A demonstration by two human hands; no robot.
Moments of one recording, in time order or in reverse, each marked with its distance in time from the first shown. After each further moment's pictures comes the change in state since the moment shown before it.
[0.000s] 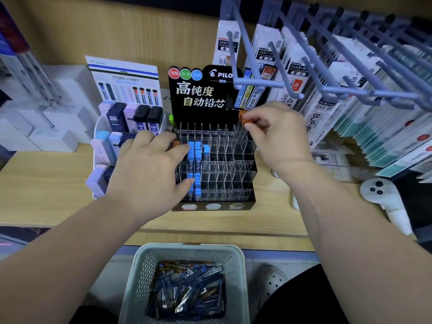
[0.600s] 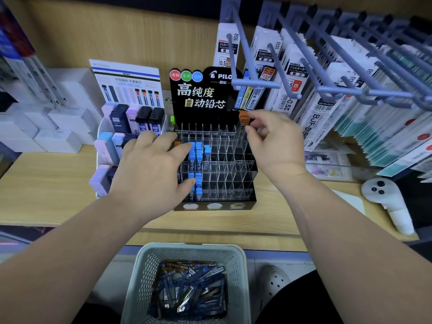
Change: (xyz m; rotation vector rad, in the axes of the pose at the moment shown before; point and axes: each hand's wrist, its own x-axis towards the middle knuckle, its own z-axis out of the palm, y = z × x) left_hand 0.000 0.001 -0.003 0.016 -0.008 0.010; right_hand -0.013 0.005 0.014 -0.053 0.089 0.053
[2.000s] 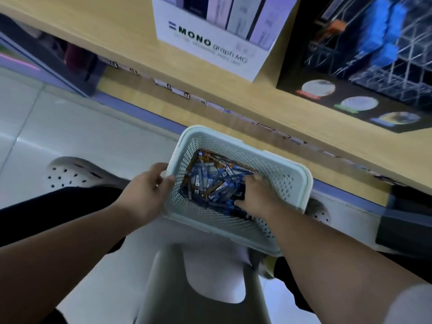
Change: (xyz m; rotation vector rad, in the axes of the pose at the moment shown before) left_hand -0.274 -0.012 0.168 -0.957 -0.695 -0.993; right_hand -0.319 0.062 0.193 -0.381 -1.522 0.281
